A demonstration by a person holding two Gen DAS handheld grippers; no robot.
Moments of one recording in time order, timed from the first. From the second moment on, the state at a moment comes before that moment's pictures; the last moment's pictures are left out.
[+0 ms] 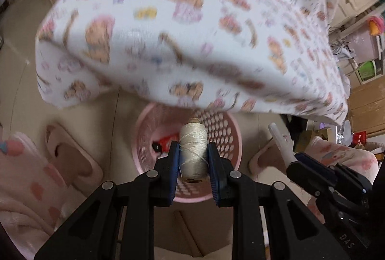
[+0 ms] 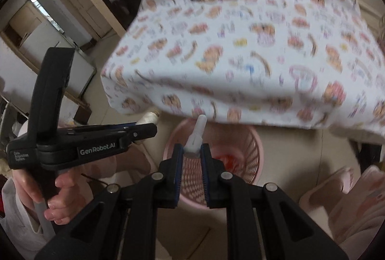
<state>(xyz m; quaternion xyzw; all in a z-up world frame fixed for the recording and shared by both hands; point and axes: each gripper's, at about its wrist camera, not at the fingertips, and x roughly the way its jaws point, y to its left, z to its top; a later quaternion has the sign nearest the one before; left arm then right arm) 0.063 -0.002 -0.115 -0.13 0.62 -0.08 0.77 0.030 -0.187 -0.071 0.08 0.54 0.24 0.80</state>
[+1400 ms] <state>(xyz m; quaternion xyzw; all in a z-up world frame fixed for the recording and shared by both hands) 0.066 -0.003 -0.160 -0.06 0.67 0.00 0.74 0.052 -0.200 -0.183 0.04 0.66 0.07 0.74</state>
